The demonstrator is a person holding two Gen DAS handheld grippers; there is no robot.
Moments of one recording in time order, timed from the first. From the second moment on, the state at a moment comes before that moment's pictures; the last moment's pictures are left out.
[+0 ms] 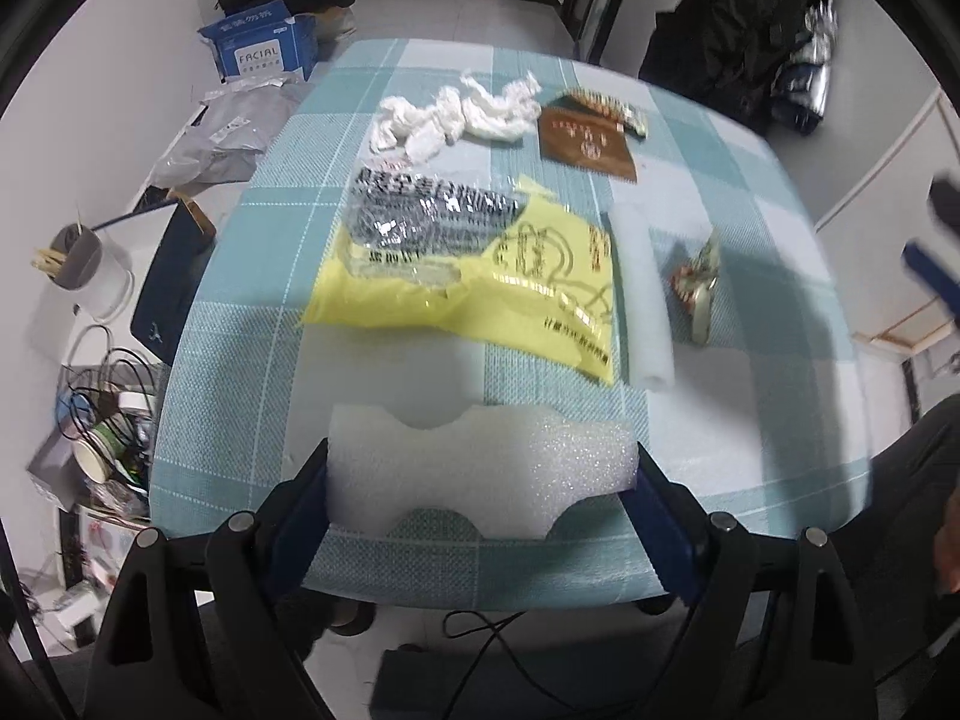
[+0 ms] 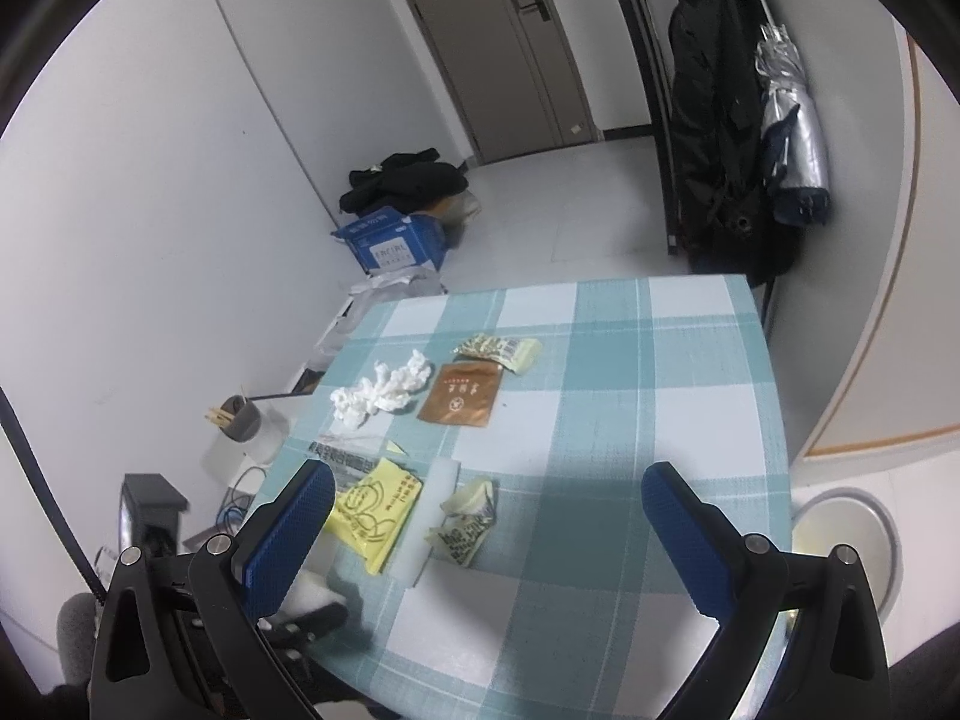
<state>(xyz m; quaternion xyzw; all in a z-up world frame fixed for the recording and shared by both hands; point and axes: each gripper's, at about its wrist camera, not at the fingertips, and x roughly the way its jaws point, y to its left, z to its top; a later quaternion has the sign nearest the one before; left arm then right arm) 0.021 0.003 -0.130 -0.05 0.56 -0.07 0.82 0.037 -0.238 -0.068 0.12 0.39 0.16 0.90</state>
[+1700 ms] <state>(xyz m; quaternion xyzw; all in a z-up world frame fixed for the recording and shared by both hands) 0.039 0.089 -0.049 -0.22 0.41 -0.09 0.88 0.190 -0.048 -0.157 -0.28 0.46 0.39 0.75</state>
